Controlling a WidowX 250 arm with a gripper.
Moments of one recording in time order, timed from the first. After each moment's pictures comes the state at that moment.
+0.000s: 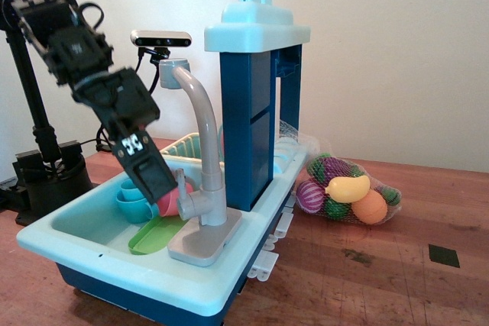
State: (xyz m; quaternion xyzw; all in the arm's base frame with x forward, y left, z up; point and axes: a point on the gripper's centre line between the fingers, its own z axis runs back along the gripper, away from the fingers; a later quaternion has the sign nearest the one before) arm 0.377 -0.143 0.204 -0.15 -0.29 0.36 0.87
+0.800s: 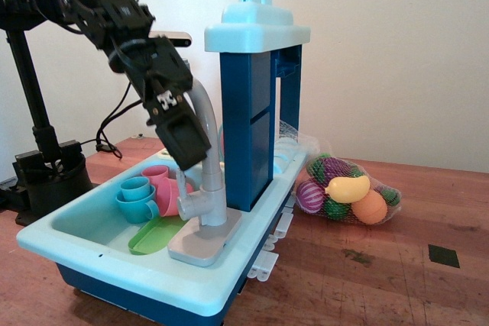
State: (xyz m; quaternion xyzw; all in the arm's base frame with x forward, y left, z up) arm 0.397 -0.122 0.215 -0.19 -0.30 0.34 0.87
